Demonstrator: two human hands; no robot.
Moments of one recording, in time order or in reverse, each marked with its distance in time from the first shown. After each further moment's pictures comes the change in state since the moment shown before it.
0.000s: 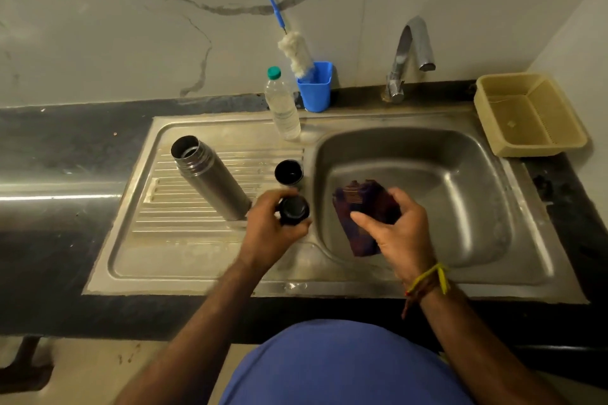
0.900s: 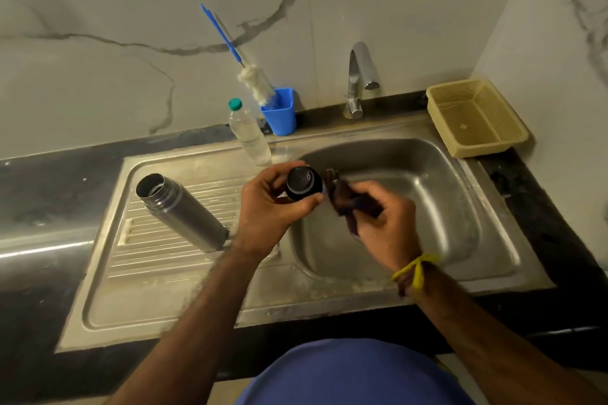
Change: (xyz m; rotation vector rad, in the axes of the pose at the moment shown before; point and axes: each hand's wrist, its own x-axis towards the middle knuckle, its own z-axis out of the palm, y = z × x) left_hand 0.041 0.090 0.010 -0.461 -0.087 0.121; right_hand 0.015 -0.020 -0.028 -0.088 0.068 -0.445
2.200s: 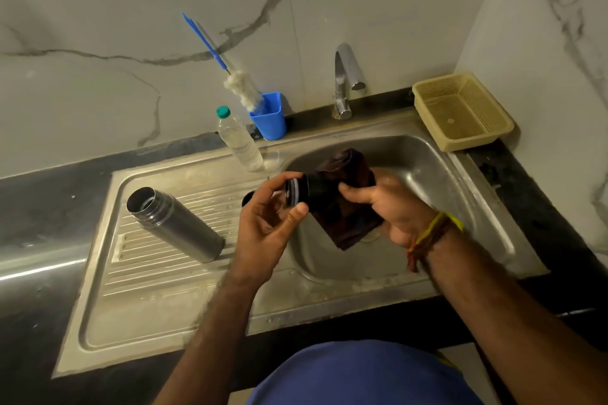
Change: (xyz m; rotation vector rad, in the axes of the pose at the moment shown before) left_hand -0.022 0.005 -0.001 -0.211 -0.141 0.022; right_hand 0.042 -0.038 -0.015 0.476 -0.311 0.743
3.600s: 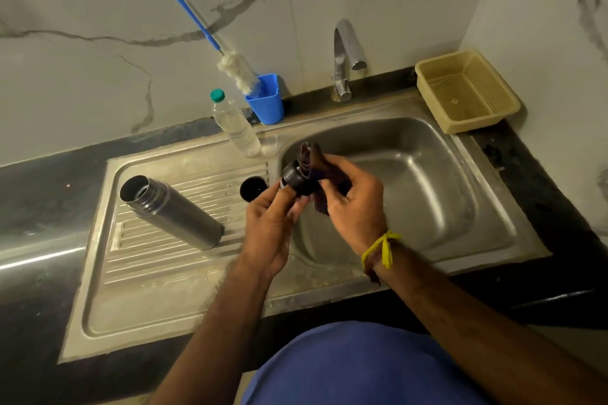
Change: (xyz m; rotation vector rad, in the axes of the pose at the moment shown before) left_hand 0.003 -0.015 0.014 -0.465 0.274 -0.439; right_hand 0.005 0.047 0.043 -0.442 0.386 -0.655
